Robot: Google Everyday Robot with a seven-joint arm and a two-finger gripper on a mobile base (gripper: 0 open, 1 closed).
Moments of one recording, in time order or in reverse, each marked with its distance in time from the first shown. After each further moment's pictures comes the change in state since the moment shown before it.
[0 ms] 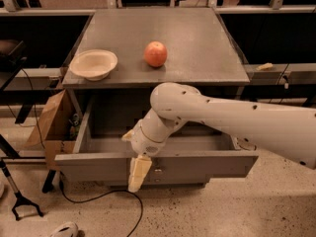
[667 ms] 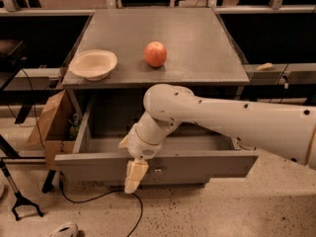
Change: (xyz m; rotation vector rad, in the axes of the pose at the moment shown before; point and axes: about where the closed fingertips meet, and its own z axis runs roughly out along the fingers) arm -0.004 0.012 0.010 -0.057 0.026 -0.018
